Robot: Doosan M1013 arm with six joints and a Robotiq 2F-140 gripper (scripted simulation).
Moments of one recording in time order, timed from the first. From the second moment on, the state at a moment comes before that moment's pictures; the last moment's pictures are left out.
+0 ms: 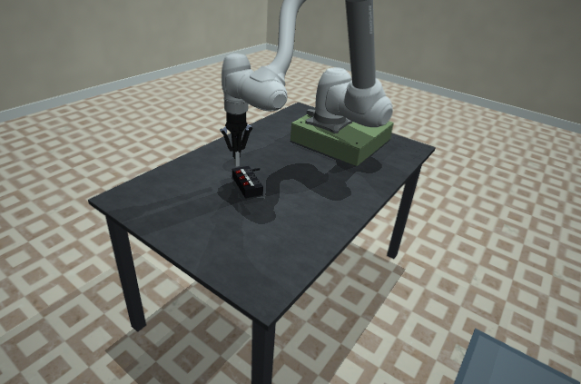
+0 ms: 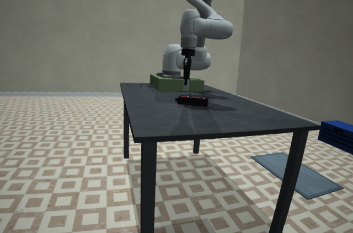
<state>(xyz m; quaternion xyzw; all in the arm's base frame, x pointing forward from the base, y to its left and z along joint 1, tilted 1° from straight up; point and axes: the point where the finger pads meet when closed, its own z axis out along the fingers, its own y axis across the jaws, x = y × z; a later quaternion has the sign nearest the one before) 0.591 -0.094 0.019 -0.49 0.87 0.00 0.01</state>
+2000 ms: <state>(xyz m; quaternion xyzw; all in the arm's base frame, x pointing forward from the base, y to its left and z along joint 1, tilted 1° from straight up) 0.625 -0.009 0.038 -0.50 0.87 0.00 0.01</state>
